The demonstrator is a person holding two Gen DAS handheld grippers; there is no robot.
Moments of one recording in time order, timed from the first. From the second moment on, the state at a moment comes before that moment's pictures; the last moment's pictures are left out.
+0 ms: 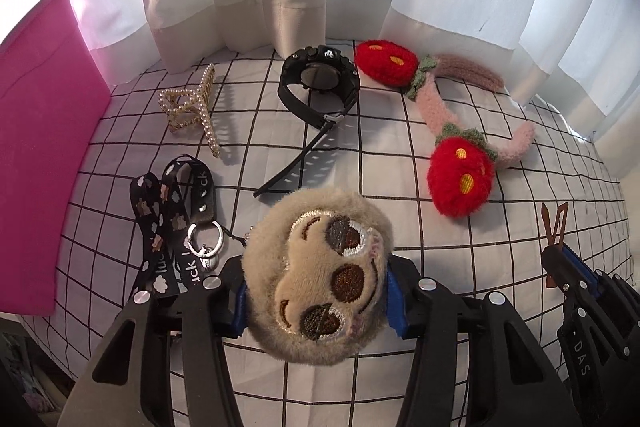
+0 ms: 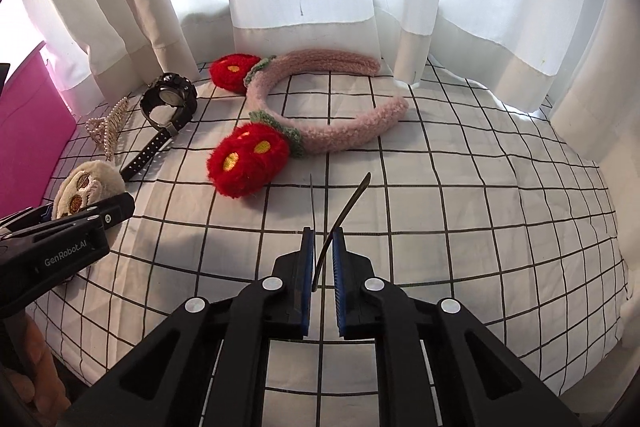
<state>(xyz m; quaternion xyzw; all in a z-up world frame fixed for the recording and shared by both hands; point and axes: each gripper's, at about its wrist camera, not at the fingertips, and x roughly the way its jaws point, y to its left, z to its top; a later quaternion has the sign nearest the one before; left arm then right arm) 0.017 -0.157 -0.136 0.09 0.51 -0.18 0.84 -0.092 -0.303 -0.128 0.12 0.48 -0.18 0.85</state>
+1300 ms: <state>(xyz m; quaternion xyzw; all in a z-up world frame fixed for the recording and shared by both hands) 0.152 0.225 0.027 -0.03 0.44 0.09 0.89 0.187 0.070 0.037 -0.02 0.43 0.17 0.88</state>
